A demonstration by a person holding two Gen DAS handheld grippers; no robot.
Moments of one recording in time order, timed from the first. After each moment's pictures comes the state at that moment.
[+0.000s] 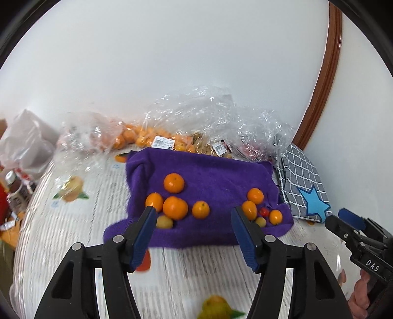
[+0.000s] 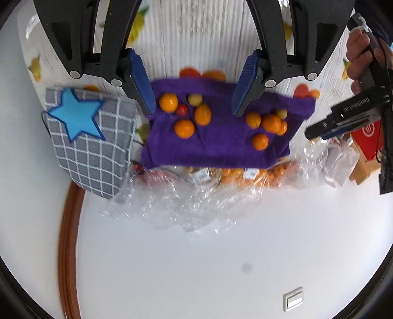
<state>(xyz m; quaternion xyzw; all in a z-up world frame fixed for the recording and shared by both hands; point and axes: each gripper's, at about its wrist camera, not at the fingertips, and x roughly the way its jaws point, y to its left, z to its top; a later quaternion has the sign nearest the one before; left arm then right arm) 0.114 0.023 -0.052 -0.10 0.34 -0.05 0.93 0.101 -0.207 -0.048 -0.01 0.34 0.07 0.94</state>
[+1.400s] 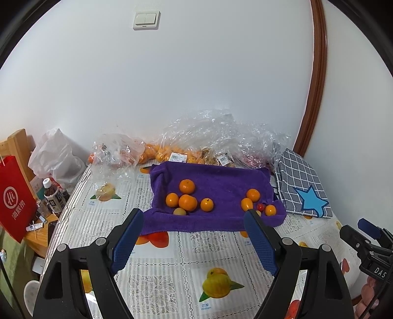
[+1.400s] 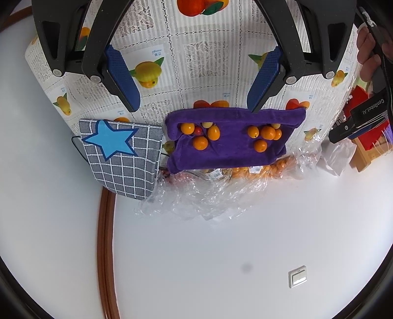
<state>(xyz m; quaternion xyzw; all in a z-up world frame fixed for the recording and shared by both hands) 0.028 0.005 -0.012 -0.06 0.29 0.00 0.96 -0.003 -0.235 -0.028 0.02 0.31 0.03 0.95</state>
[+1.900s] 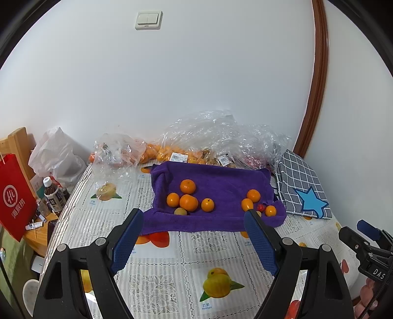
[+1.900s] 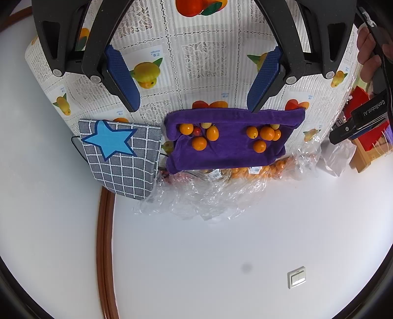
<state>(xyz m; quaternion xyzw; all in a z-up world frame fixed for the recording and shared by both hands) 0.028 0.007 -0.012 -0.06 0.29 0.00 0.96 -0.003 -0.233 -0.028 0.02 0.31 0.03 0.95</state>
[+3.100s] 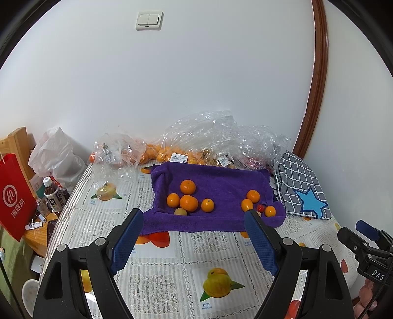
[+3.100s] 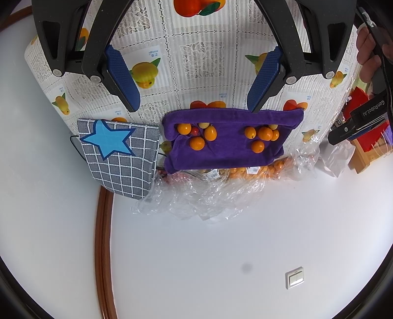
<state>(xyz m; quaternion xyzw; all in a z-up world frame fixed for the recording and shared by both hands) 0.027 0.008 -0.011 -0.06 0.29 0.00 0.96 -0.005 -0.229 -0.028 0.02 0.31 0.03 0.95</state>
